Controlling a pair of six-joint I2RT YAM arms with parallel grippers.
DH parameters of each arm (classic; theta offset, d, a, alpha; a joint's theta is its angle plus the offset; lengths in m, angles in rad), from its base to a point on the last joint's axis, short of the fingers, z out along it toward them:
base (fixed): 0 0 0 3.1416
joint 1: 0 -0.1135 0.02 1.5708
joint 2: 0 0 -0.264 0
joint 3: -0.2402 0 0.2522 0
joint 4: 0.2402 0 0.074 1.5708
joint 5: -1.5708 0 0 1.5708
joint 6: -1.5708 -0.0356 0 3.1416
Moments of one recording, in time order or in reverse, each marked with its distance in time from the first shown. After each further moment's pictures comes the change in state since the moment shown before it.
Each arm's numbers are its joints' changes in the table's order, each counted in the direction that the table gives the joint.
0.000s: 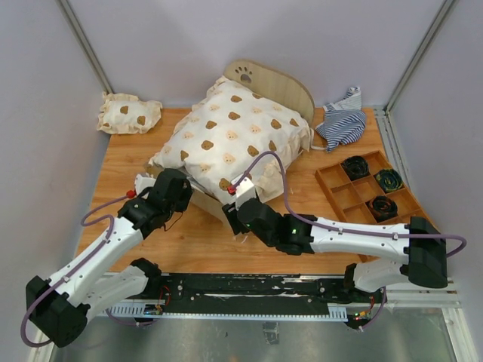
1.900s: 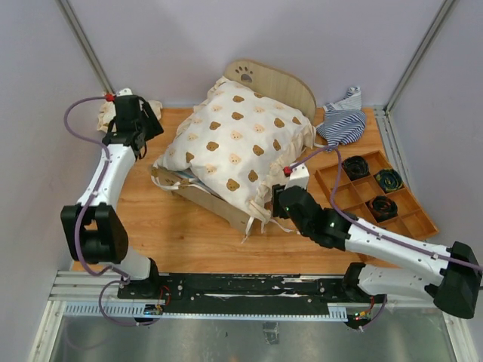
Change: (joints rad) left arm -0.571 0.552 -0.583 -0.270 -0.228 -1.257; right arm 0.204 -0.319 0.209 0.194 -0.139 -0.184
